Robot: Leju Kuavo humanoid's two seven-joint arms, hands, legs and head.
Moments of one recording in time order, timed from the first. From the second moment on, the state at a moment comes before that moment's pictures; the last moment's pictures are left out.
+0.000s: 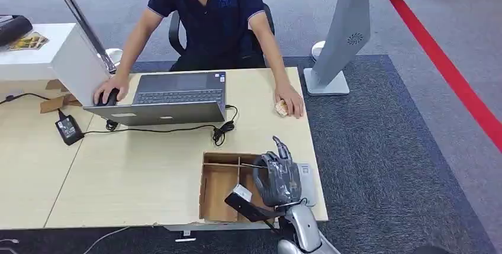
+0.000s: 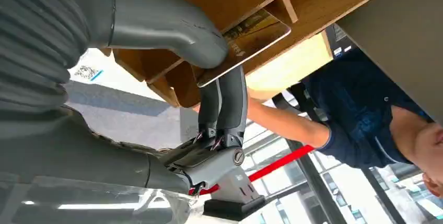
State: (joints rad) left arm -0.13 0.21 -0.95 -0.26 0.97 -0.12 0.27; right arm -0.21 0.02 0.65 -1.08 0.92 -0.70 0.05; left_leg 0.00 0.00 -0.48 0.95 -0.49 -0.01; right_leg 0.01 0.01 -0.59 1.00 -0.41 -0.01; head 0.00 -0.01
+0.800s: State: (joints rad) left arm -0.12 0.22 -0.94 -0.26 1.01 -0.12 0.27; right arm -0.06 -0.14 0.29 -1.80 0.98 -0.70 0.18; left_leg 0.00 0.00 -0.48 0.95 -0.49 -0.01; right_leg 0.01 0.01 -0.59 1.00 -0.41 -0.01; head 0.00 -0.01
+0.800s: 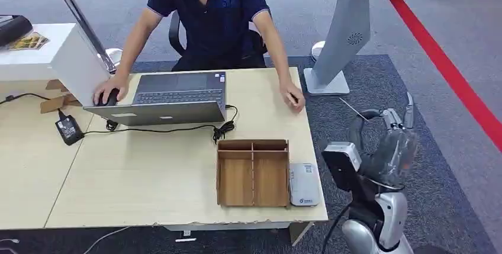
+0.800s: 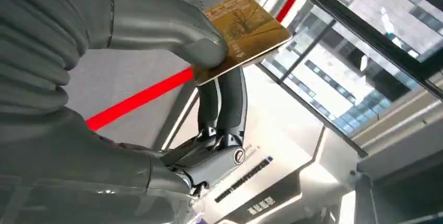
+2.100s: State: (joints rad) left arm -0.13 0.22 -0.94 -0.26 0.96 -0.14 0.27; right arm -0.08 0.03 0.38 -1.67 0.85 -0.70 -0.03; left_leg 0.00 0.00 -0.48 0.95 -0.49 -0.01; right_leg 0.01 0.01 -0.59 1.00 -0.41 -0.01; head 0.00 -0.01
